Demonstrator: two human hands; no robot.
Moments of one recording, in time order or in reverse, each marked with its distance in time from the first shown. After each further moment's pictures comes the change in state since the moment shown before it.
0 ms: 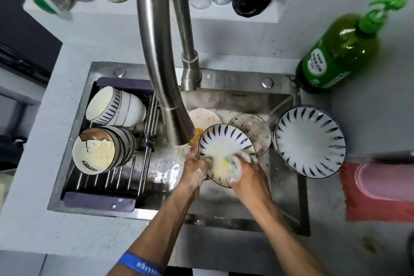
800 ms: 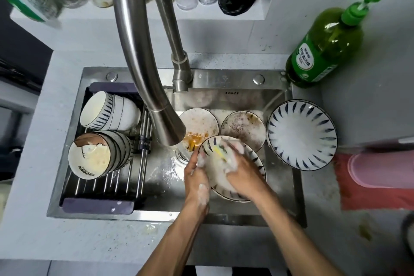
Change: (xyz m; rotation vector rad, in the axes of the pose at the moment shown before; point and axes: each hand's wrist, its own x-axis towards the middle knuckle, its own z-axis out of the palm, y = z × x) left_hand -0.046 0.004 0.025 -0.382 0.178 -0.017; right_hand 0.001 -0.007 -0.014 0.282 -0.173 -0.008
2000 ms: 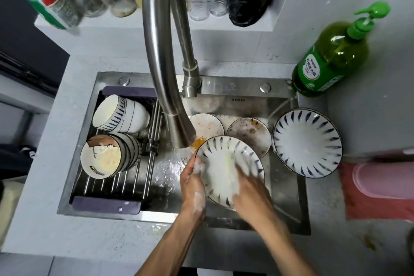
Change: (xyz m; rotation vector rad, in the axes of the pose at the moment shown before) left_hand -0.005 0.016 -0.017 -0.027 0.048 0.002; right_hand -0.030 -0.027 -0.002 -0.255 -0.023 -0.041
